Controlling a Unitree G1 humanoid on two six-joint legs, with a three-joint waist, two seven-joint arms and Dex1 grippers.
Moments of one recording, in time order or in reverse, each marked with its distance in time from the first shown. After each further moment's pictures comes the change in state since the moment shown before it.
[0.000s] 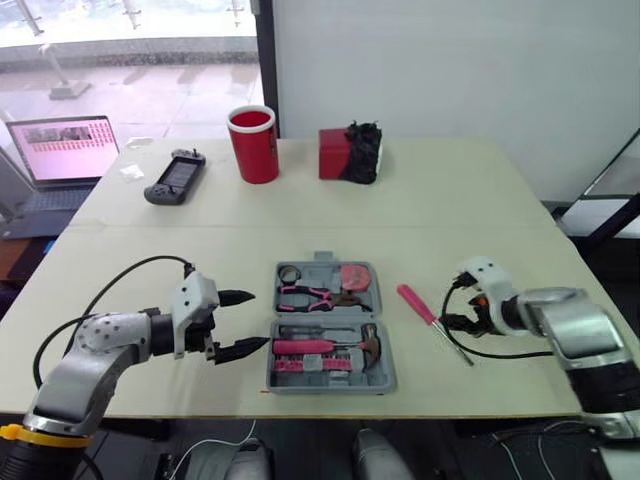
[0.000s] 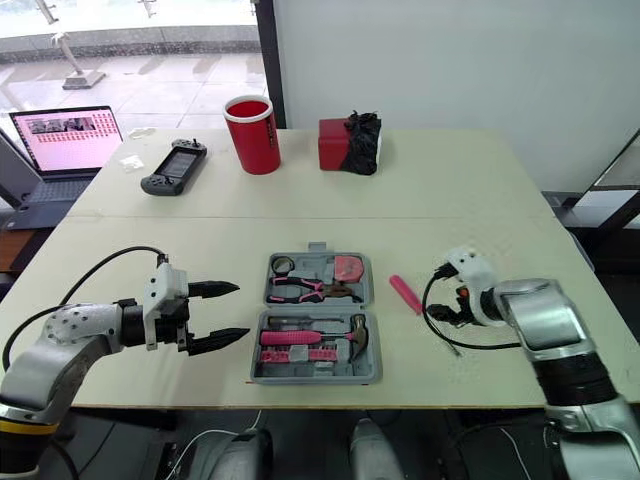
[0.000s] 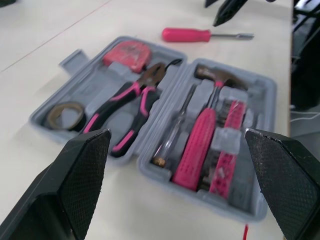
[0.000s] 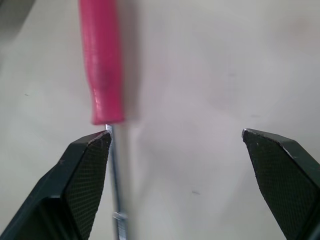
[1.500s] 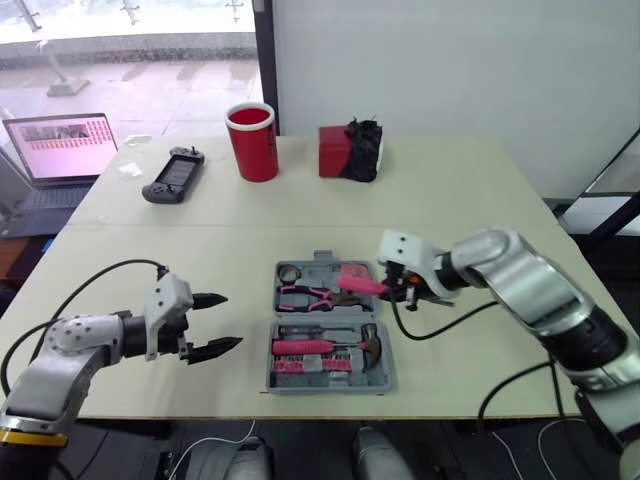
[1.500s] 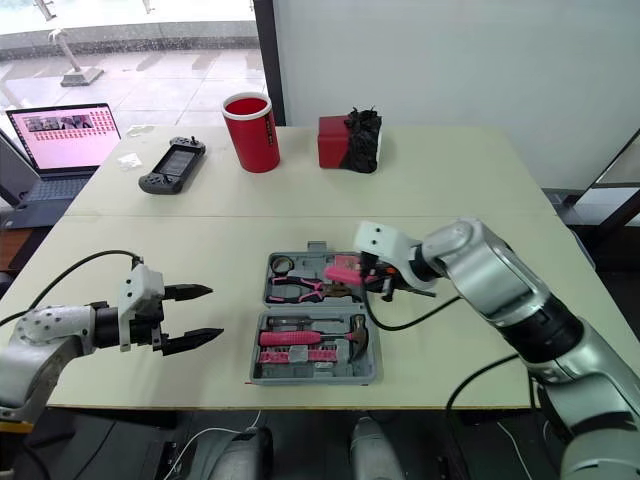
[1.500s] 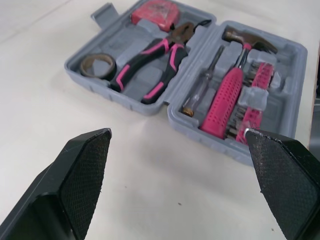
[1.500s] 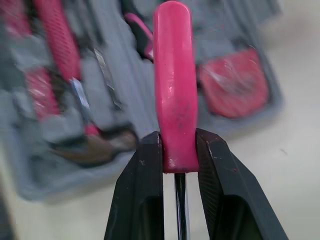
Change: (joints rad) left arm 0.074 0.077 0.071 0.096 0.022 -0.064 -0.029; right arm -0.481 -0.020 0.480 -0.177 0.050 0.038 0.252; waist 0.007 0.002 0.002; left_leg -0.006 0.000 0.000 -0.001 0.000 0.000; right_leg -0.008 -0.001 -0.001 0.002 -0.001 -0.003
